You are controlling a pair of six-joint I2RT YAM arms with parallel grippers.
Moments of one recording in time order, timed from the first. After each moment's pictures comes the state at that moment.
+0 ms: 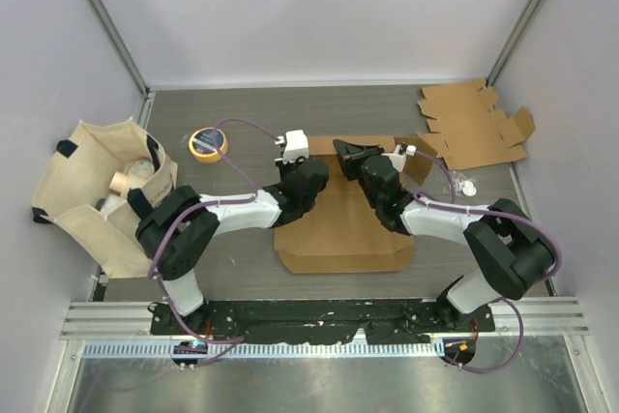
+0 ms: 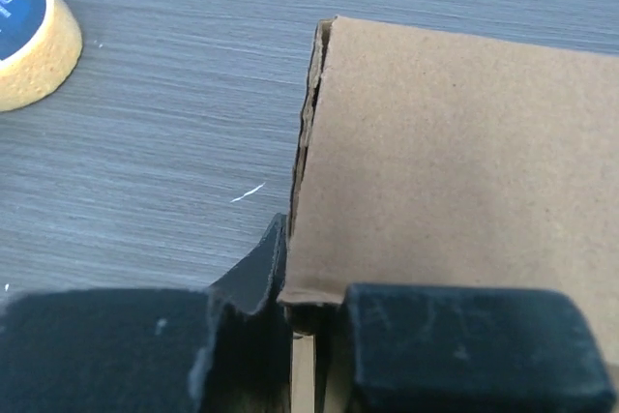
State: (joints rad) left arm -0.84 1.73 0.92 0.32 -0.94 -0.43; right arm 0.68 1.51 0.67 0.67 0.39 1.58
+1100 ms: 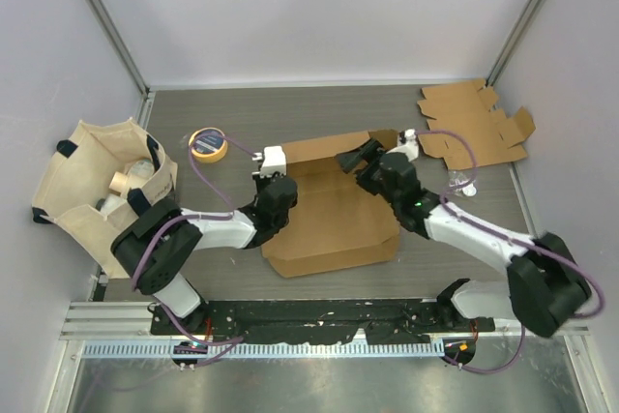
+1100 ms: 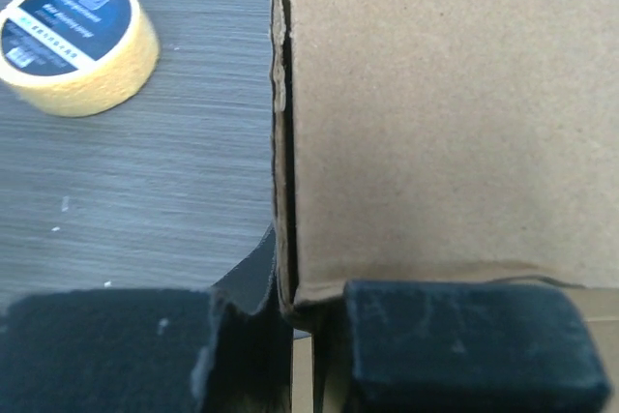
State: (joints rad) left arm -0.80 1.63 0.66 0.58 -0.92 -0.28; right arm 0.63 1.33 0.68 0.31 0.23 1.14
